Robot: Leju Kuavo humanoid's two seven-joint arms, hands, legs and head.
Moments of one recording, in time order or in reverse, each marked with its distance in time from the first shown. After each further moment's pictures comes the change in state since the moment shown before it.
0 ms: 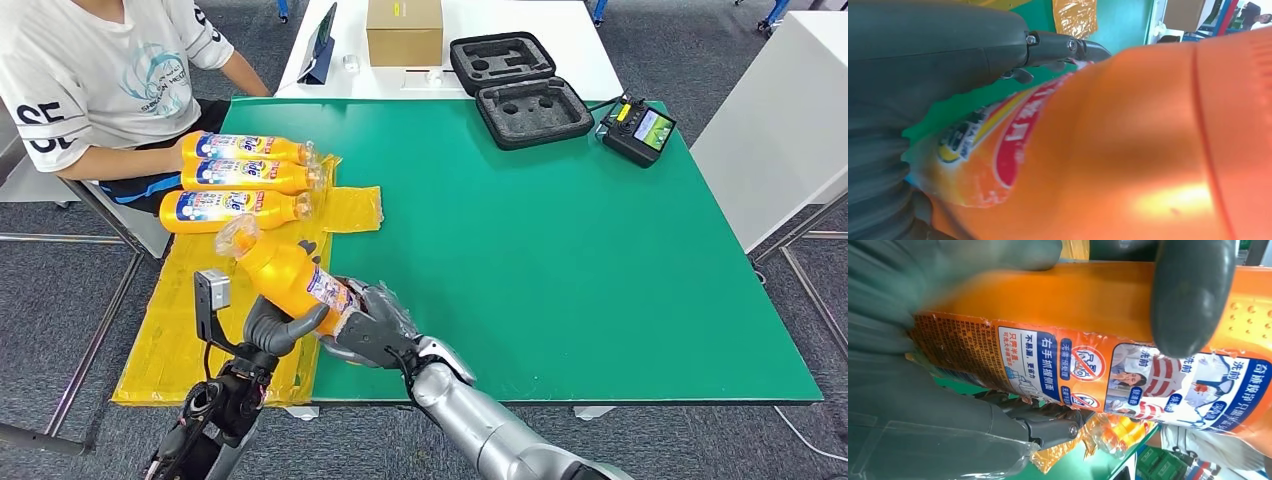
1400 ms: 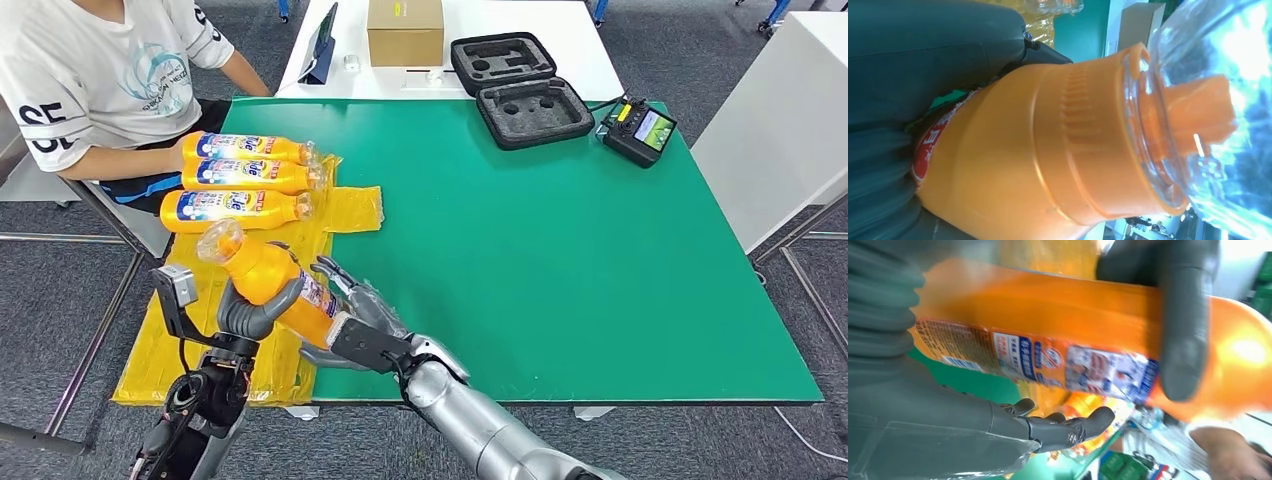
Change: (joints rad) left arm 0.002 0.017 0.045 -0.081 -0.055 0.049 -0.085; right arm 0.026 -0.014 0.016 -0.118 -0.053 0.031 -0.043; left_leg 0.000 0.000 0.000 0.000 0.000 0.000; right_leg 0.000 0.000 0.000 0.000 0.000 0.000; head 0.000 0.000
